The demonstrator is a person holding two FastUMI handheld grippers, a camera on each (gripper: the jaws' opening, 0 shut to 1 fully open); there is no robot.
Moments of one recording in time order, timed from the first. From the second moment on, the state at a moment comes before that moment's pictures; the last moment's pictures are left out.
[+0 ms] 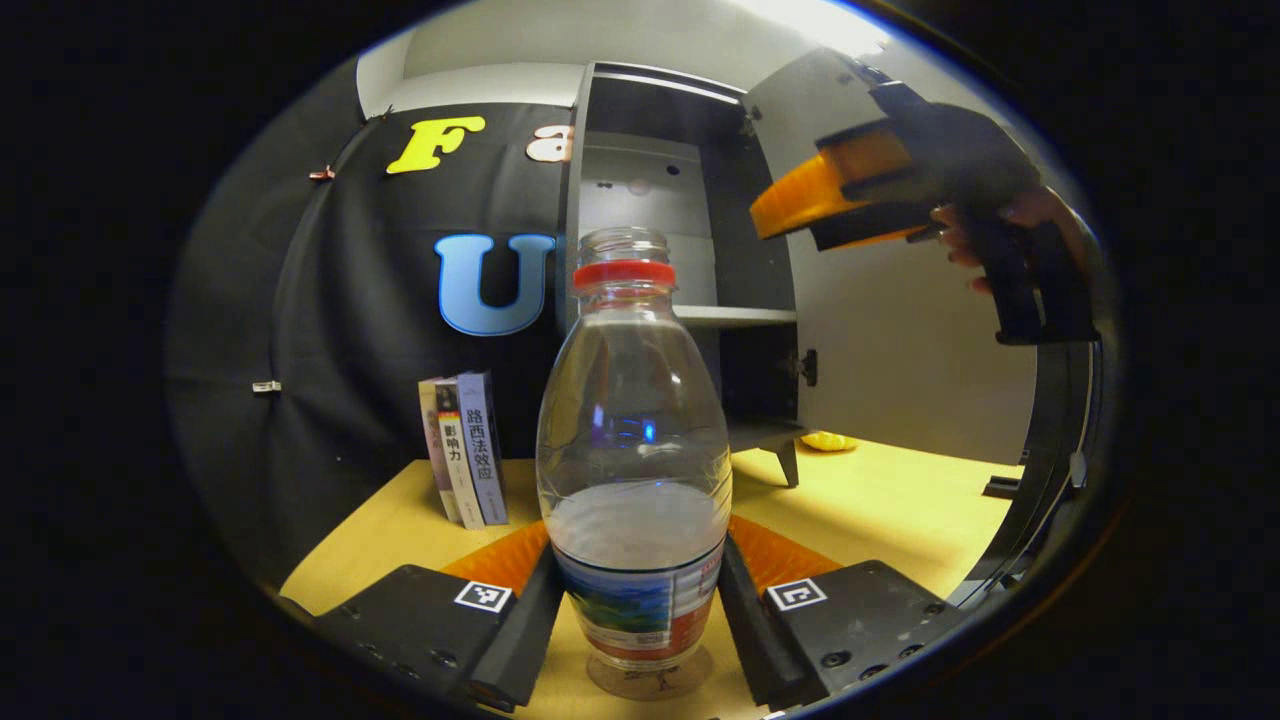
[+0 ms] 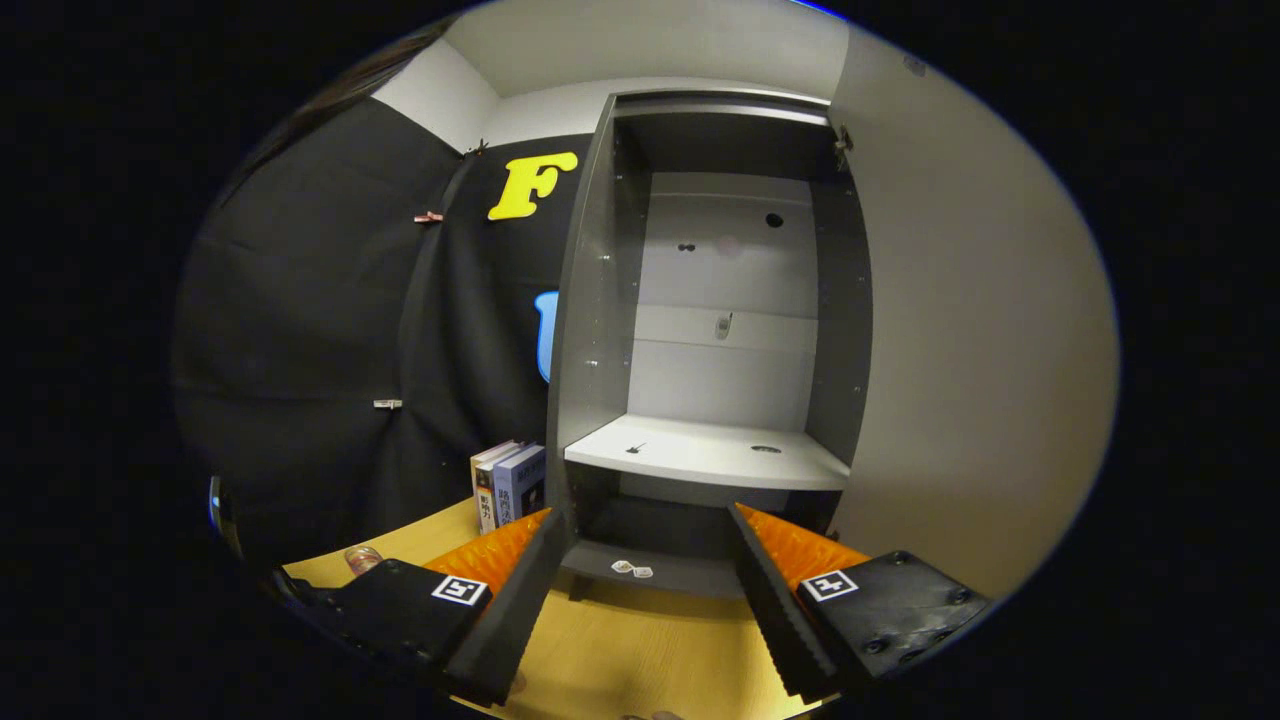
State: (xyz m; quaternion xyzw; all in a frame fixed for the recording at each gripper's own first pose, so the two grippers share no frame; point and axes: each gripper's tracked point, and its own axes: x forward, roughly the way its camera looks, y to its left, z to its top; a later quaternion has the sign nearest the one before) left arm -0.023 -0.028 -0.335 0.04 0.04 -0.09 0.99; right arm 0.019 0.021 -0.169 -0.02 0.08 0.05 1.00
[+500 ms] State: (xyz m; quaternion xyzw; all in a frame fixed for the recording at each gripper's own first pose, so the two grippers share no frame) left arm -0.014 -0.028 -0.393 0.05 0.07 -0.09 0.99; right arm 0.025 0.010 -0.207 0.00 0.12 0.04 0.99
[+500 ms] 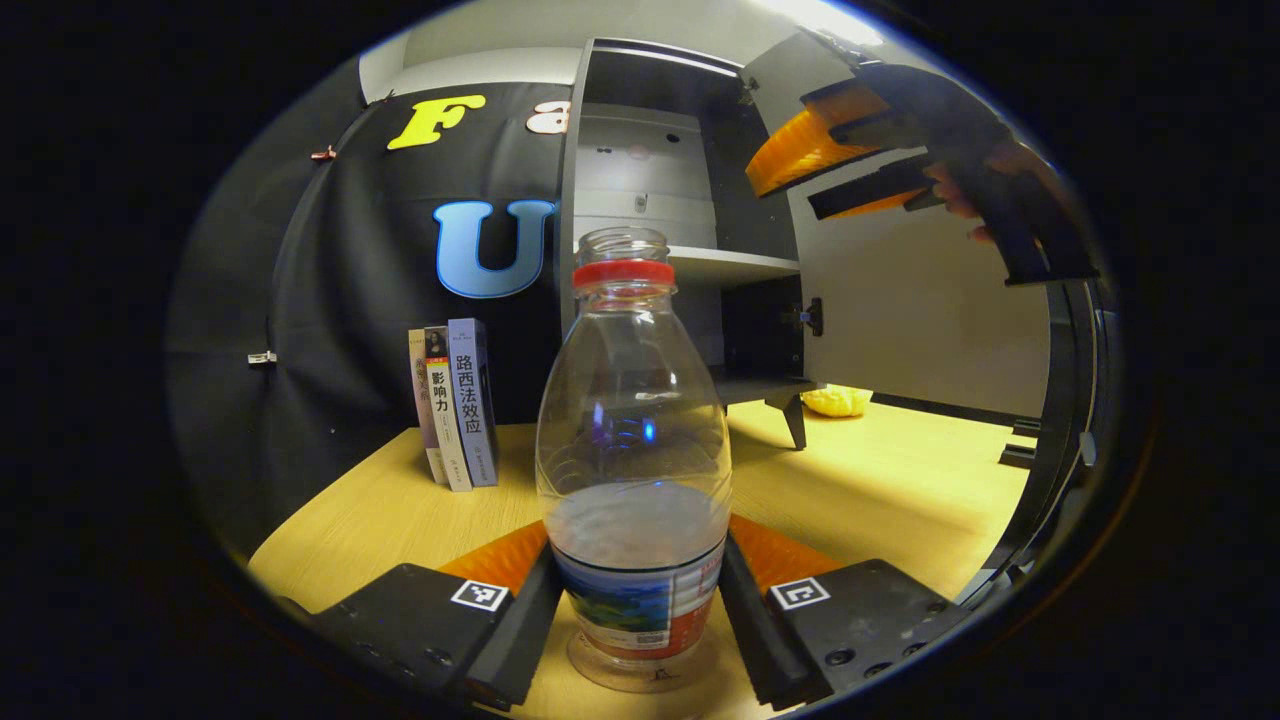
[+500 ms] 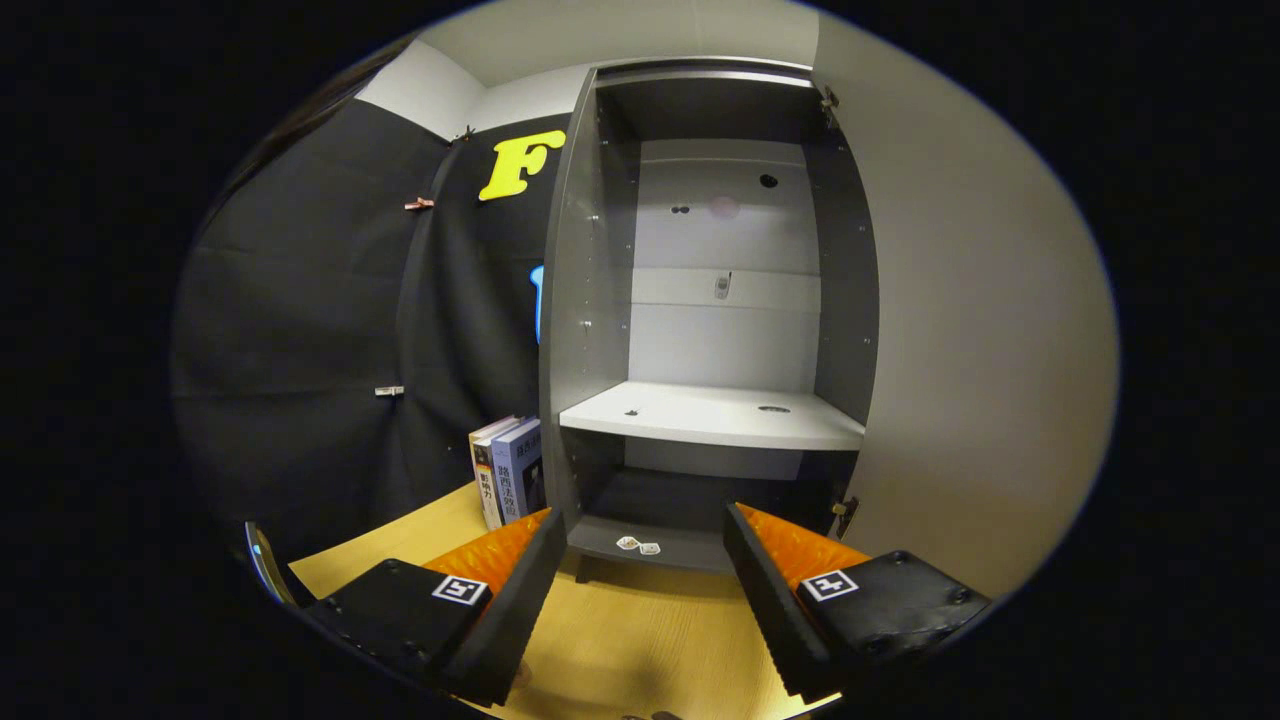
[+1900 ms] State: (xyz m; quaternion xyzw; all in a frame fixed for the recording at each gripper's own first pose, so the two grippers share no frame) left arm -0.013 -0.034 -0.270 0.07 0.02 -0.12 0.99; right arm 0.019 0.001 -0.169 0.01 0.13 0.03 0.99
